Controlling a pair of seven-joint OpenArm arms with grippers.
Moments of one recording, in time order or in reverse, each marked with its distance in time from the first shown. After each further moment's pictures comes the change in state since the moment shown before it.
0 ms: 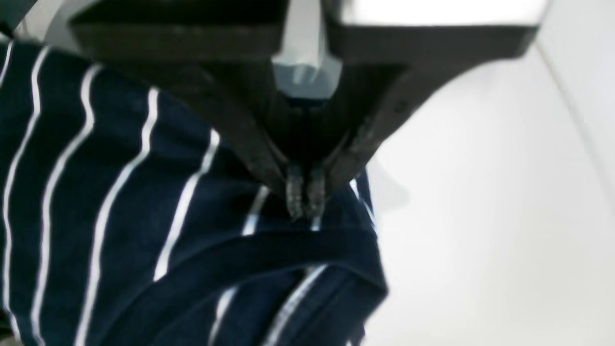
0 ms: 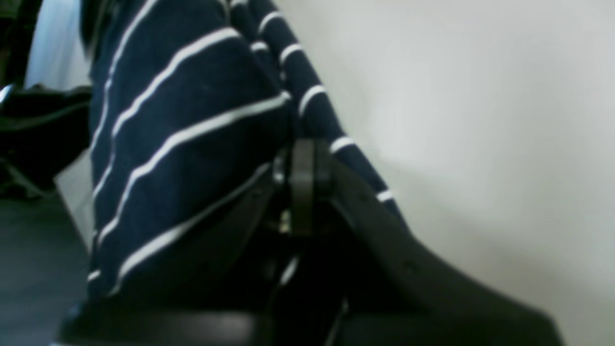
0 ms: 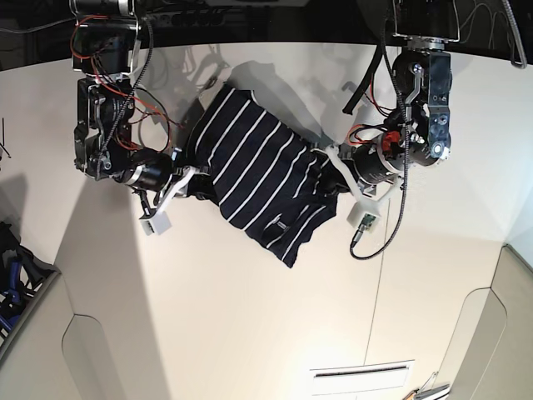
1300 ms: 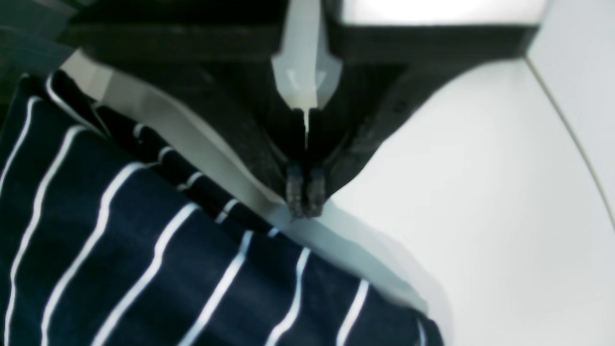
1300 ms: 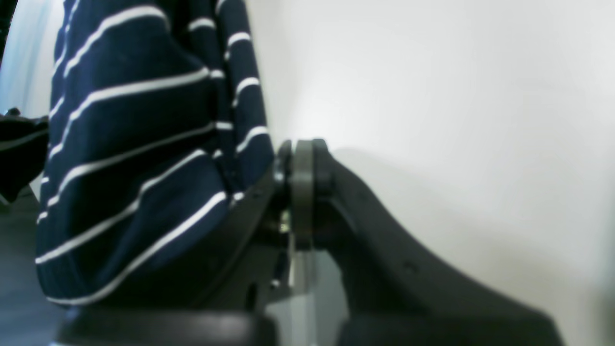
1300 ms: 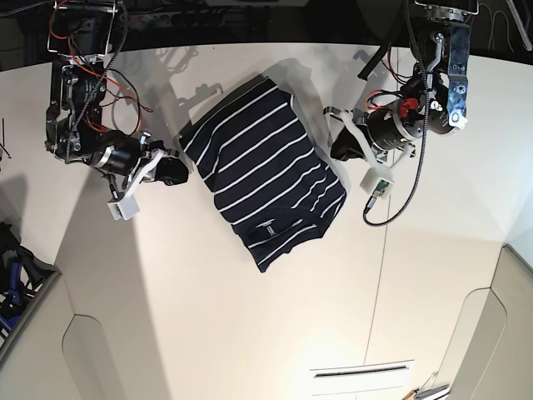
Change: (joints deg) left arm 9.2 -6.3 0.2 6.7 -9.0 0.8 1.0; right arm -5.2 5.4 2.3 5.5 2.5 0.4 -1.2
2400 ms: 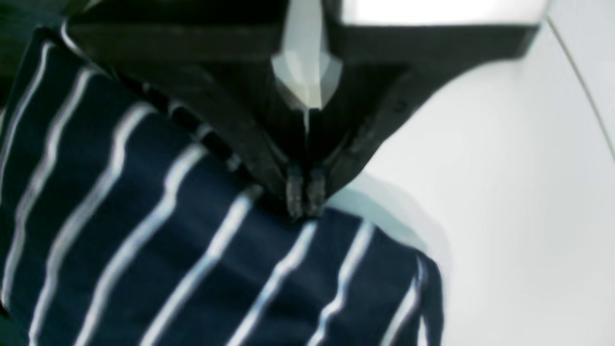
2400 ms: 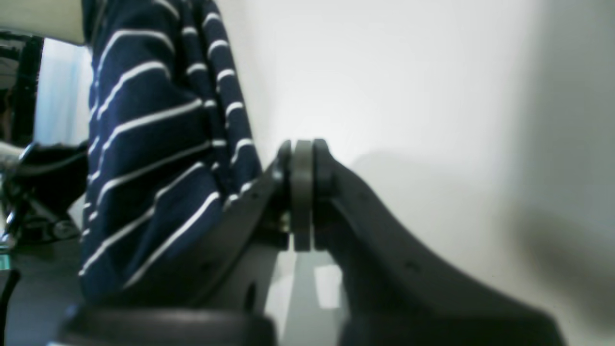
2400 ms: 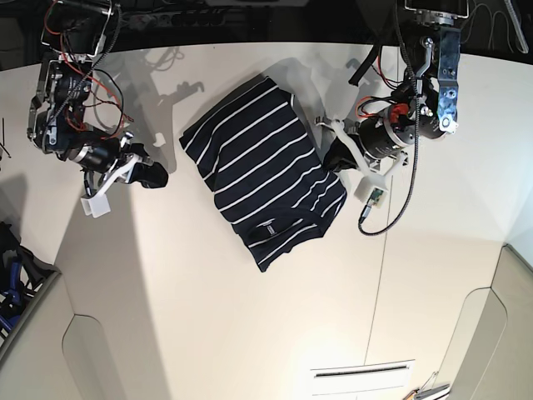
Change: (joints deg) left arm -3.1 2.8 -0.1 -3.2 2.8 -0.1 -3.3; right arm -0.8 -0.7 9.4 0.0 6.6 -0.2 -4.2
